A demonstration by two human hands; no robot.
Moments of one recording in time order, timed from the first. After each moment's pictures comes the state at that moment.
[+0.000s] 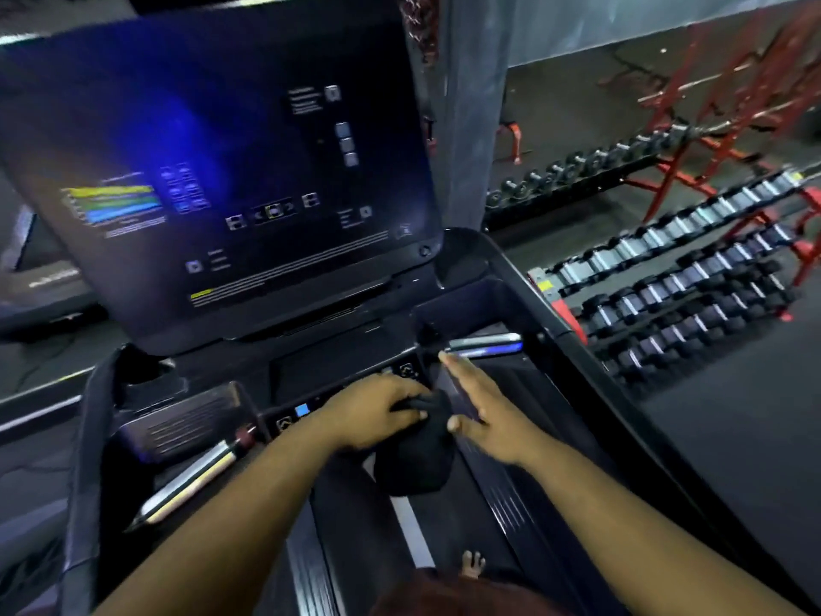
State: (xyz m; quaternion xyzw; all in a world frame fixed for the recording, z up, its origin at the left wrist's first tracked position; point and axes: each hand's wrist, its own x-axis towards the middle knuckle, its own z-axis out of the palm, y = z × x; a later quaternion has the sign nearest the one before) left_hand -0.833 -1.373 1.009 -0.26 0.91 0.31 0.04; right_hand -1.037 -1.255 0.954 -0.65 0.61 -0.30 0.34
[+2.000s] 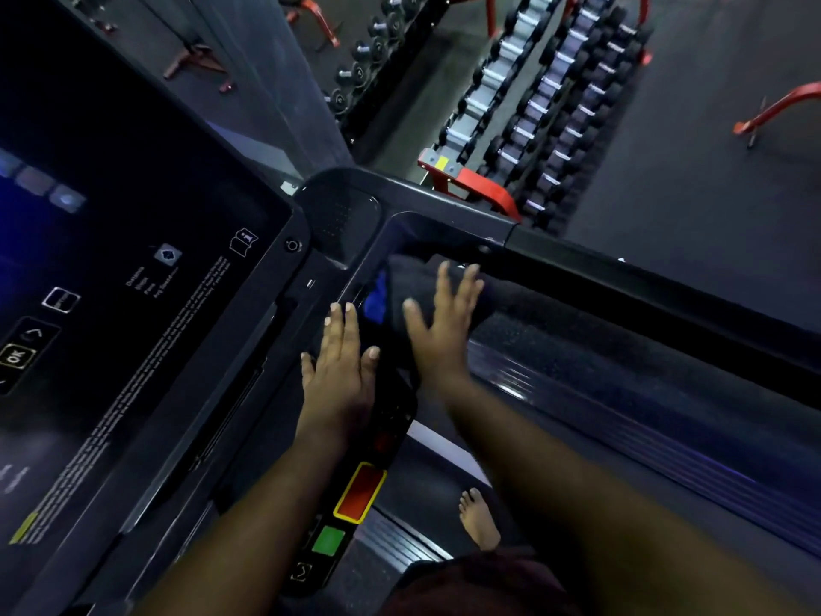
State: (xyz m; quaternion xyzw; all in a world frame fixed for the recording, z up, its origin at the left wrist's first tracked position) left_hand -0.914 -1.469 0.921 -0.31 0.92 0.24 0.05; right_hand -1.034 -1.387 0.866 -0.09 0.80 -0.58 0.15
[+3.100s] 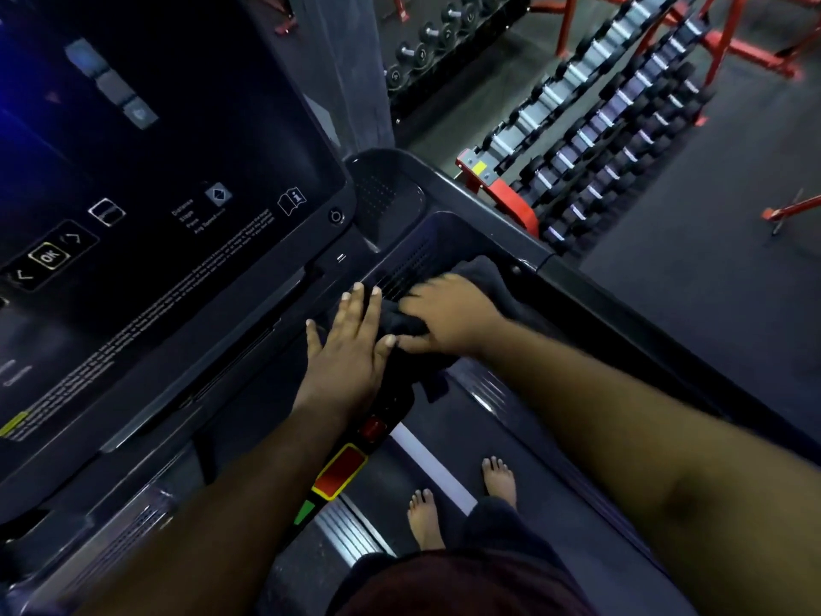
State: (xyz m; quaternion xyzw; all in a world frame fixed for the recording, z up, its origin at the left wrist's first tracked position) left_hand -0.915 -1.465 0.929 -0.32 0.93 0.18 0.08; right_hand -1.104 -1.388 0.896 -0.70 0.71 -0.08 0.02
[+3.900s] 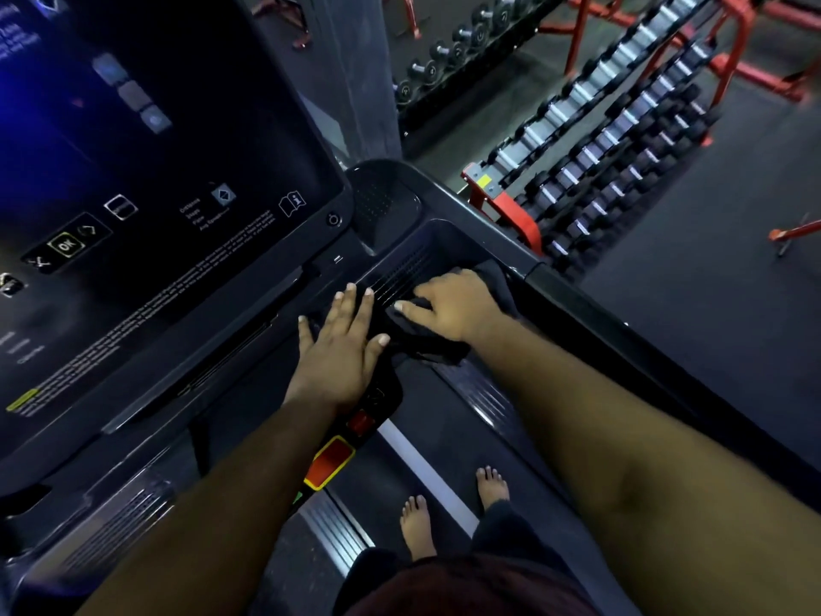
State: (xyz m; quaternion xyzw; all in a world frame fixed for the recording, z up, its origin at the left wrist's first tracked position) left_hand -0.915 -1.463 0.929 -0.33 0.93 0.17 0.07; right_hand -1.124 -1.383 0.896 -0.58 0.80 -0.13 0.08
